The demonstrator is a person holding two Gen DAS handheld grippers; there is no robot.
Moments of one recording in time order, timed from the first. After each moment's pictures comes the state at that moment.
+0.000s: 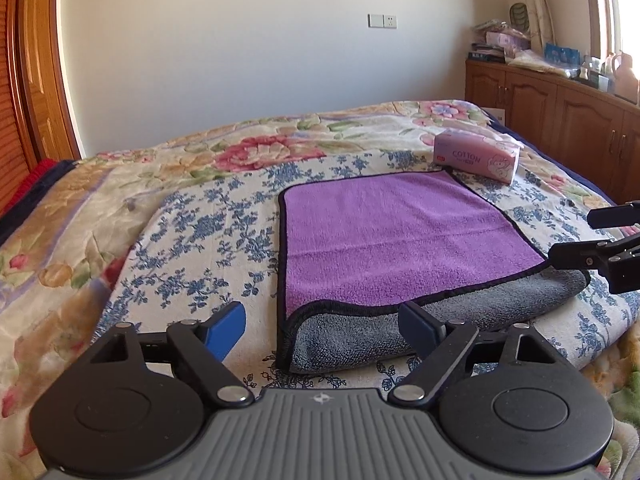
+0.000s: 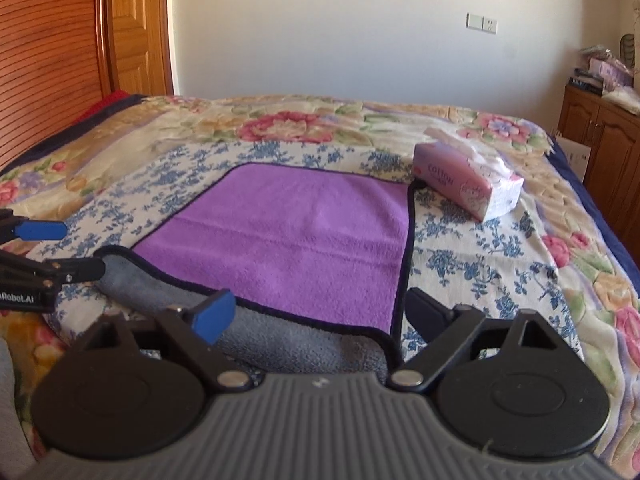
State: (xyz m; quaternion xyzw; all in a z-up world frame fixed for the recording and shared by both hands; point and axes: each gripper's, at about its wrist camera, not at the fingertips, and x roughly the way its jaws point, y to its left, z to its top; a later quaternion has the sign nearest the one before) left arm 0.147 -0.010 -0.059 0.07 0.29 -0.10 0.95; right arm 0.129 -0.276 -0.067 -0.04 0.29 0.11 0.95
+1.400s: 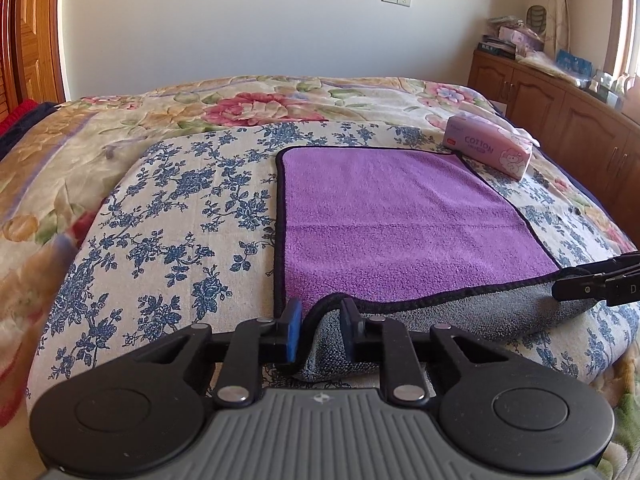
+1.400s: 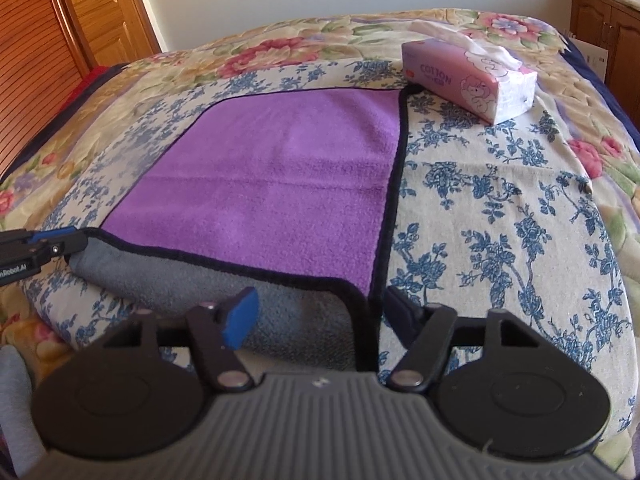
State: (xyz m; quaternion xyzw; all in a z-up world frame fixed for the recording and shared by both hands) left arm 0.186 0.008 -0.079 0.01 0.35 -0.12 0.93; right arm 0.173 -0.314 -0.097 0.04 0.41 0.13 0.90
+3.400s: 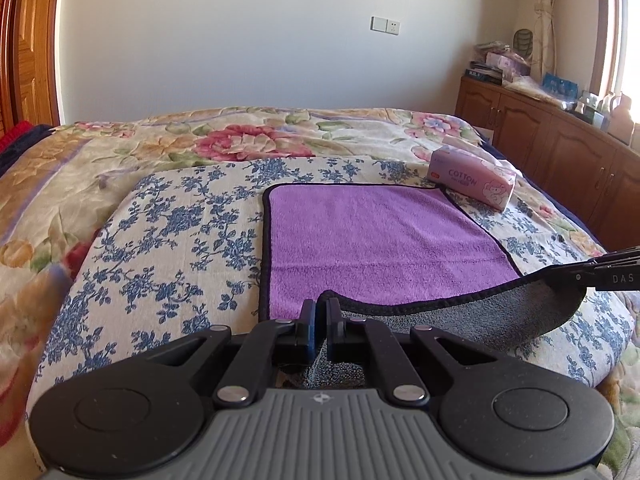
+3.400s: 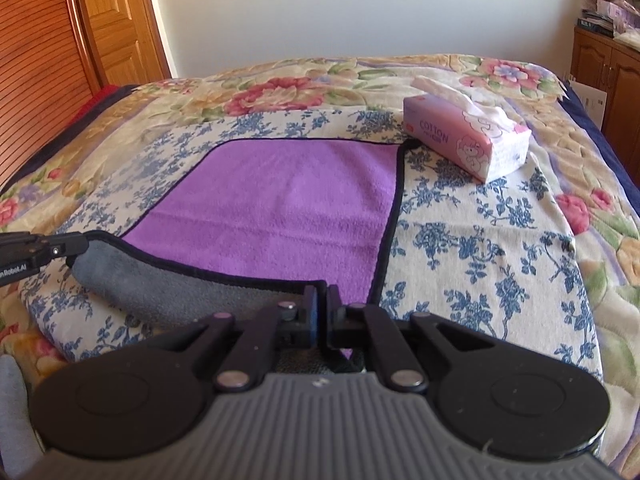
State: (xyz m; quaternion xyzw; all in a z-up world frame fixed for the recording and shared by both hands) left arm 0.184 0.003 -0.063 0.00 0.30 -0.13 0.94; right arm 0.174 -0.318 -0.073 0.01 0.35 0.13 0.93
